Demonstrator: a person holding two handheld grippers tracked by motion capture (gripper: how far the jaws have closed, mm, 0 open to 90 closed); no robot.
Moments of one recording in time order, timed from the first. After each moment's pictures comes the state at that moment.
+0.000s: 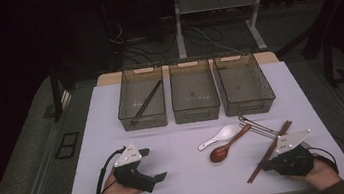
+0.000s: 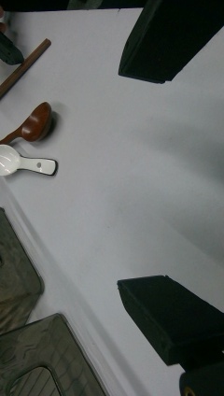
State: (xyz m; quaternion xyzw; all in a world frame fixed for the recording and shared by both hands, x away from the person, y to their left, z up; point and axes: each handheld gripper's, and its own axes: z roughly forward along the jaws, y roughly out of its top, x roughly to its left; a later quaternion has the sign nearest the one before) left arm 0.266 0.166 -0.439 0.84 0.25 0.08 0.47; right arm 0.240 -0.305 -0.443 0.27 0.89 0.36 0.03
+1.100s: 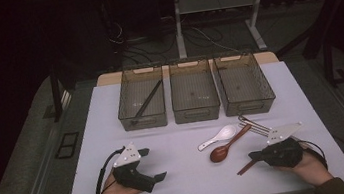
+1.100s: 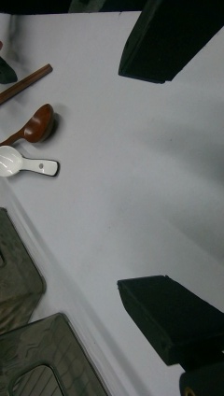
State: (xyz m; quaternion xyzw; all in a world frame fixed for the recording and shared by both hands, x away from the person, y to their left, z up) left arm 0.266 0.167 -0.438 0.84 0.26 0.08 0.48; right arm 0.258 -0.287 -0.436 0.27 0.88 0.38 0.05
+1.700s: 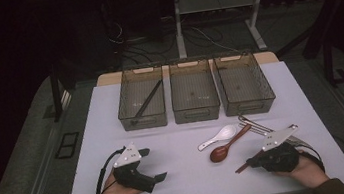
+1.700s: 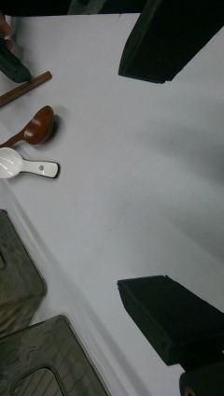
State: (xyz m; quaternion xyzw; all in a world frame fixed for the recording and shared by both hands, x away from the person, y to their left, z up) left arm 0.265 0.166 -0.437 0.84 0.25 0.08 0.48; right arm 0.255 -0.276 -0.445 0.26 0.89 0.36 0.03
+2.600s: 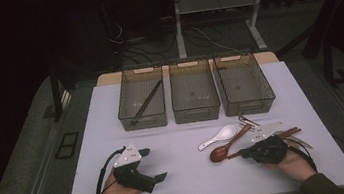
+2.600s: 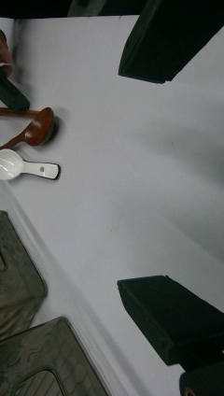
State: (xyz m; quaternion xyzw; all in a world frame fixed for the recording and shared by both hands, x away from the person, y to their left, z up) left arm 0.265 0.166 -0.437 0.84 0.25 0.08 0.48; right arm 0.278 -0.259 -0.447 0.28 0.89 0.35 0.07
